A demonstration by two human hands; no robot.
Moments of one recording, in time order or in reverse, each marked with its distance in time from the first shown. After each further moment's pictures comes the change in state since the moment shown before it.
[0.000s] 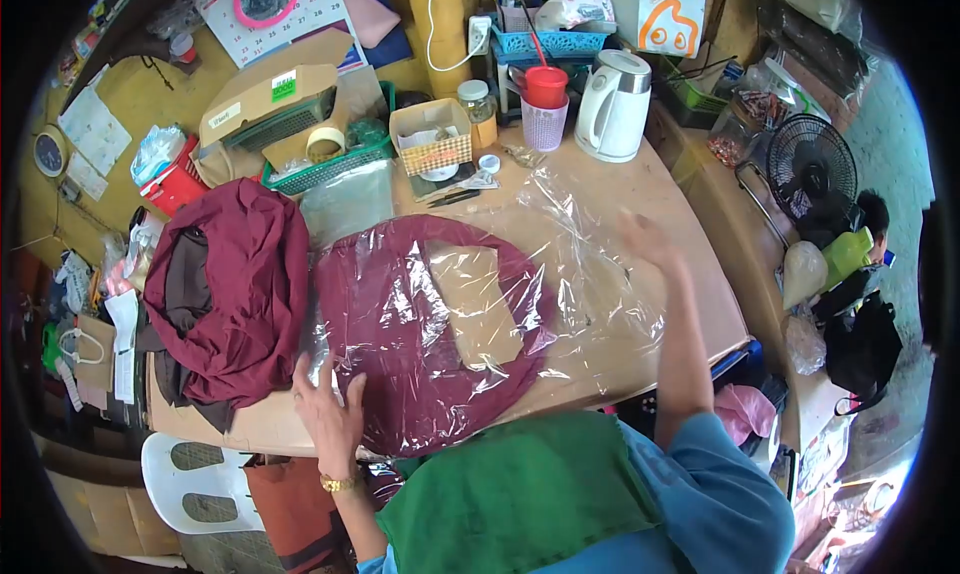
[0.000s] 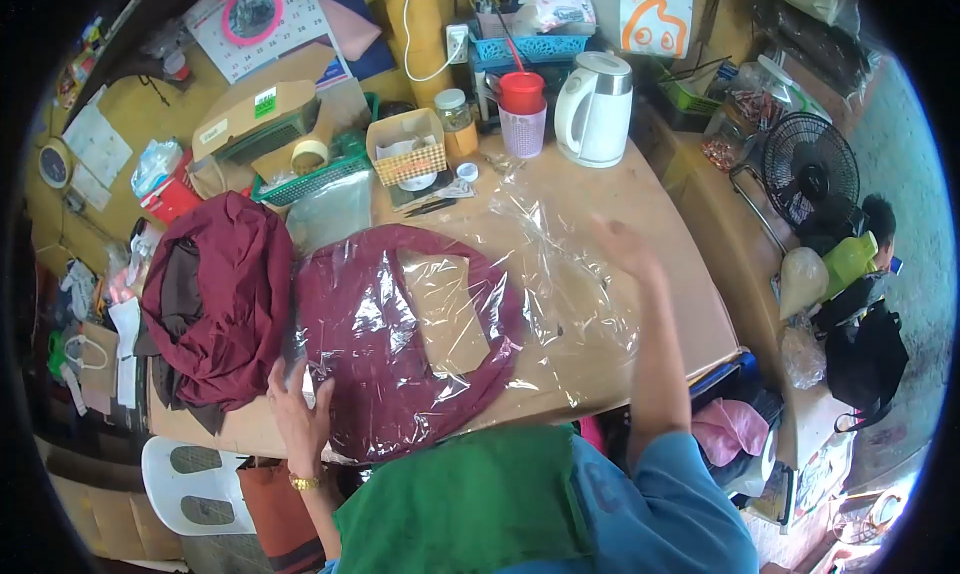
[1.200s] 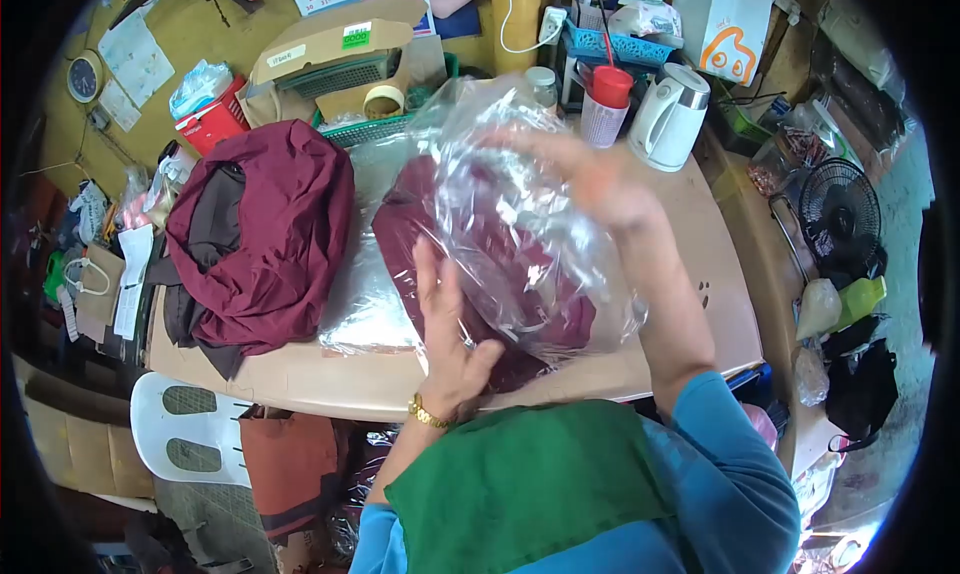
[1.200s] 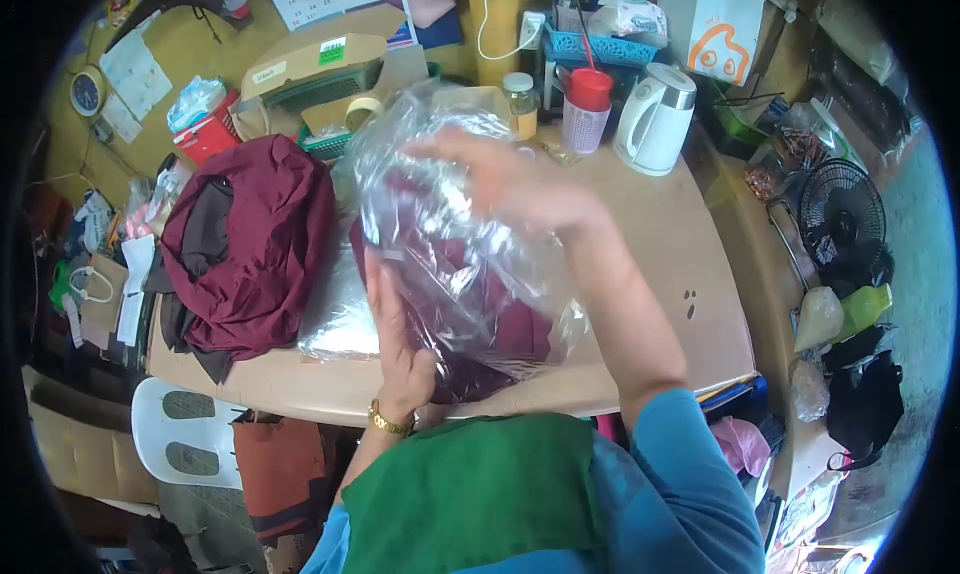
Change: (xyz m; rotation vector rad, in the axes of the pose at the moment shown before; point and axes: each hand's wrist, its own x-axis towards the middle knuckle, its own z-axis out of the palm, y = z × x) left_hand 0.009 0.100 0.029 -0.921 0.350 0.733; right_hand -0.111 -0.270 0.042 0.539 -0.737 -1.122
